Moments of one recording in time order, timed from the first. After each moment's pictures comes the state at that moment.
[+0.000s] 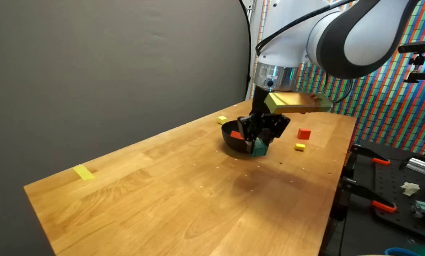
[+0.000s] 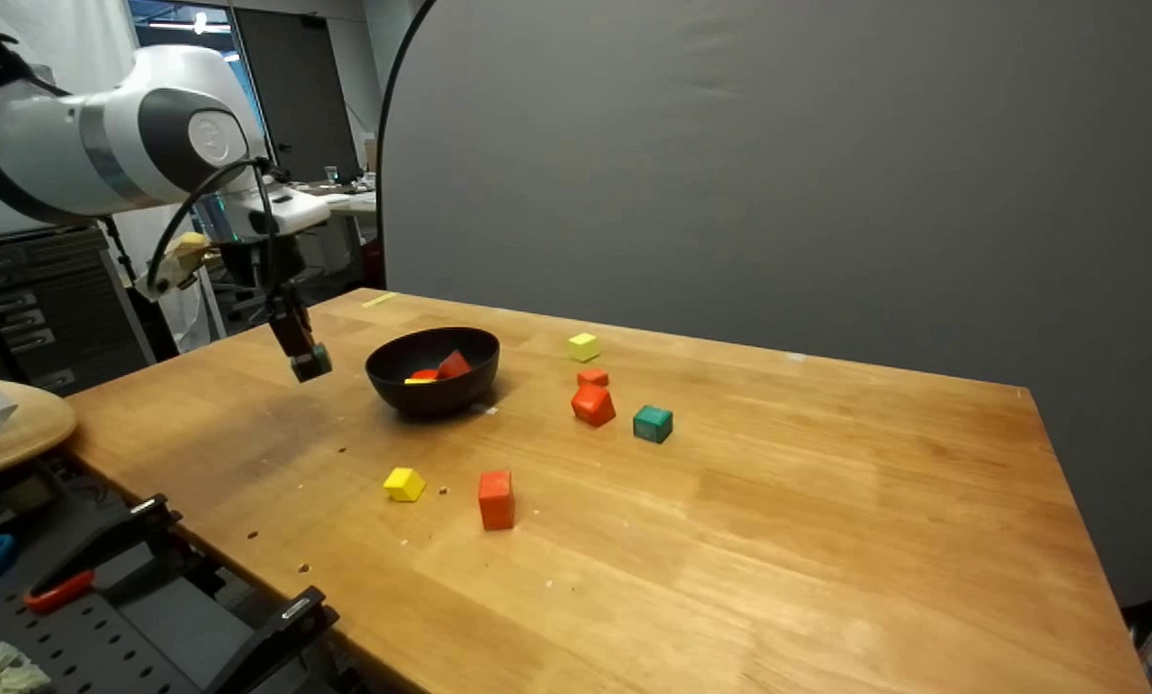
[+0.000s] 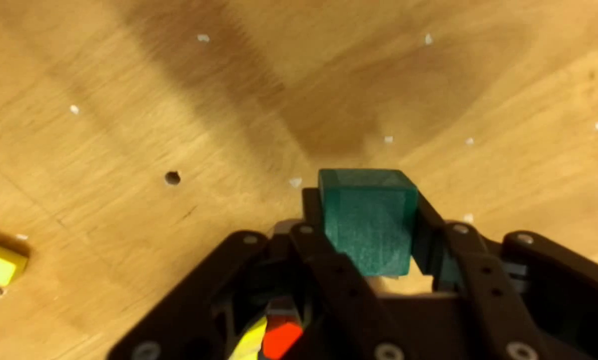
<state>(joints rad) 0.52 0.18 -0.08 -2.57 -0.17 2.85 1.14</state>
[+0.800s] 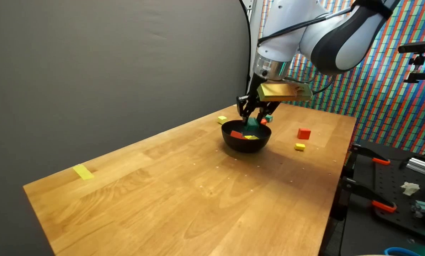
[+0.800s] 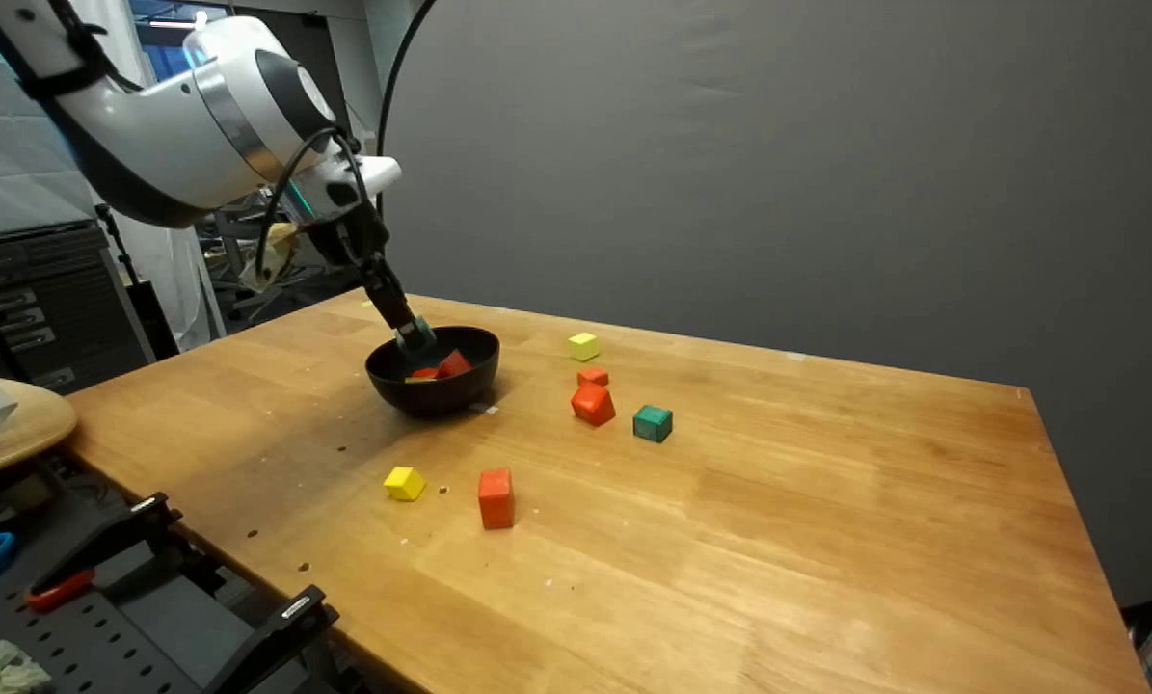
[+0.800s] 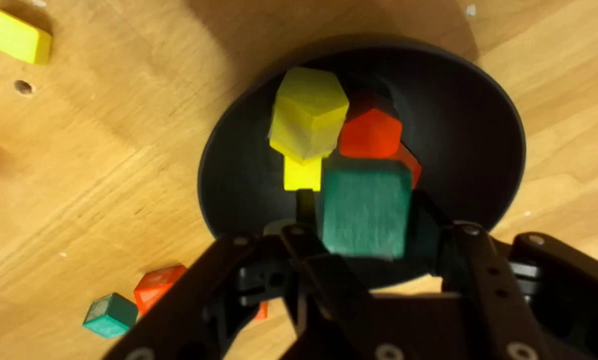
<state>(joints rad) 0.50 0.21 -0.31 -2.50 -0.72 2.90 1.47</state>
